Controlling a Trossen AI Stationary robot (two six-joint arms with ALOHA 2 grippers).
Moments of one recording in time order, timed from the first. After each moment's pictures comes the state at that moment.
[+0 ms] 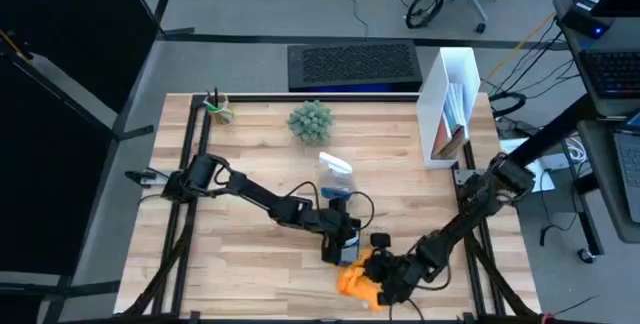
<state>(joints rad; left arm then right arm) -0.23 2.18 1.22 0.29 -0.05 -0.10 0.74 1.77 0.95 -0.05 0.53 0.55</state>
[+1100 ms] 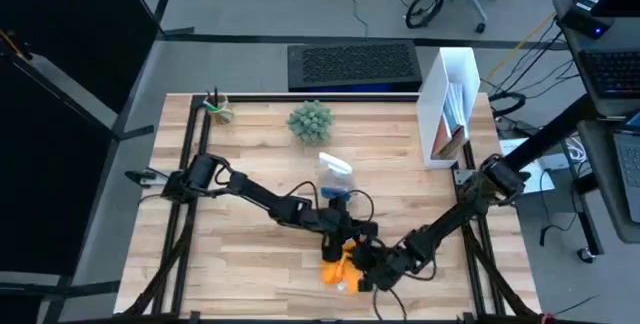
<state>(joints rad) -0.23 2.18 1.22 0.32 -0.06 -0.12 0.62 1.90 0.95 0.15 0.63 0.44</state>
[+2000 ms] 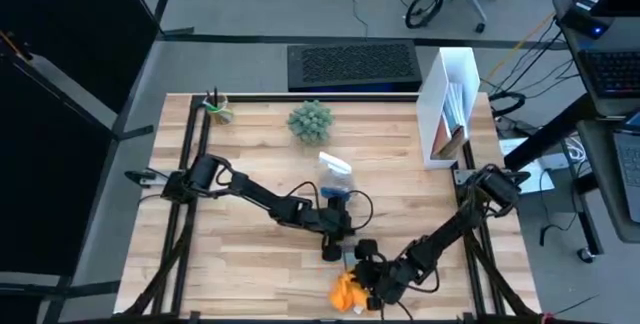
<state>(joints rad) -0.23 2.18 1.22 0.31 -0.06 -0.12 0.73 1.95 0.95 0.22 0.48 0.44</state>
